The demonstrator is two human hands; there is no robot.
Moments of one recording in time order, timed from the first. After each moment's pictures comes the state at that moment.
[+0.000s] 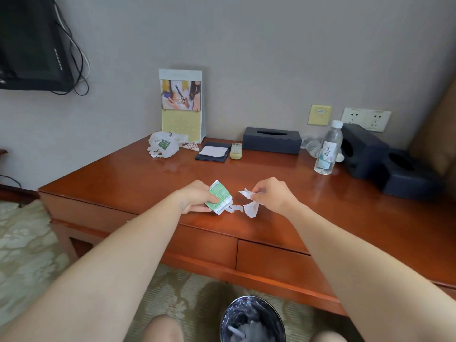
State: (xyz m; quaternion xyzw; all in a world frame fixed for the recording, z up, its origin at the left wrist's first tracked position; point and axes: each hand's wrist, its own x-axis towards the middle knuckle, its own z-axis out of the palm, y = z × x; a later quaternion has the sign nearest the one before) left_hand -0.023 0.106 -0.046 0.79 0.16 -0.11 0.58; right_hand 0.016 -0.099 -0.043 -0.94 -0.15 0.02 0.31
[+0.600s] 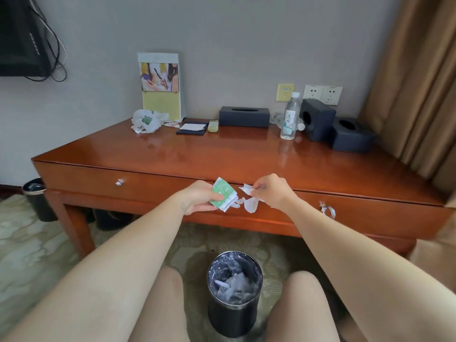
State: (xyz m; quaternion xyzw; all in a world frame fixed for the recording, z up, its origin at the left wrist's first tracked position) left_hand -0.148 0.019 -0.103 0.77 0.10 -0.13 0.62; right_hand -0.116 -0.182 -0.099 -0.95 -0.12 -0.01 0.30
